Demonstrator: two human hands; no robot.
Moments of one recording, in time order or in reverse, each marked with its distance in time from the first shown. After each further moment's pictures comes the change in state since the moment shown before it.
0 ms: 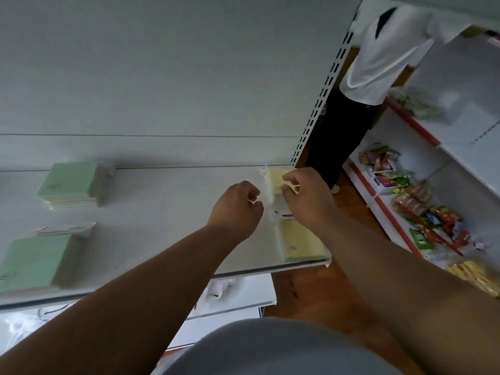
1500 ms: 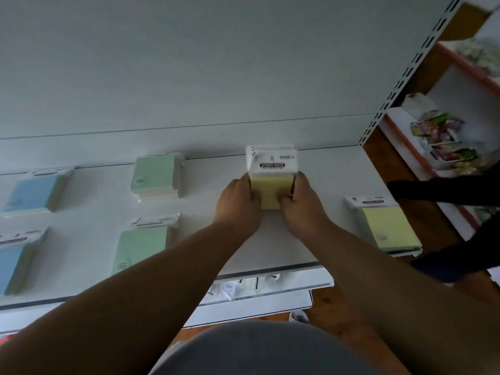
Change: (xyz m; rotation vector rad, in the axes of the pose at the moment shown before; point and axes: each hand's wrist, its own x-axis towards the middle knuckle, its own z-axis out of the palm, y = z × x) left_hand -0.009 -0.103 -0.090 0.071 0.011 -0.128; right_hand -0.029 -0.115 0.117 0.429 -0.170 0.192
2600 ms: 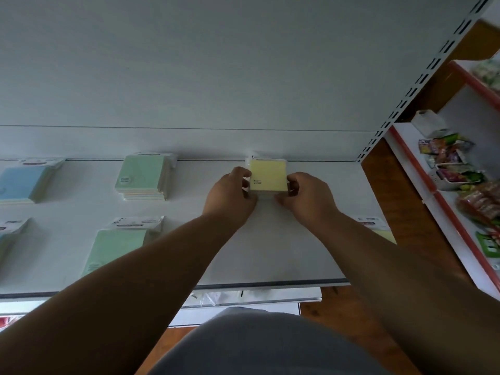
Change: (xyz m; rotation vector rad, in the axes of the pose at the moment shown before) left_hand 0.031 0.009 0.009 -0.006 0.054 -0.034; right_hand 0.057 0.024 -0.041 -0.313 -0.065 -0.132
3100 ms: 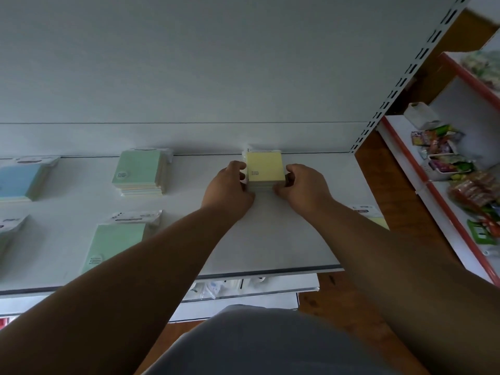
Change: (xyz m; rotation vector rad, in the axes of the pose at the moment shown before) left_hand -0.006 0.003 -0.002 -0.025 -0.047 -0.021; right_hand -0.005 -0.005 -0.002 -0.049 0.018 0.024
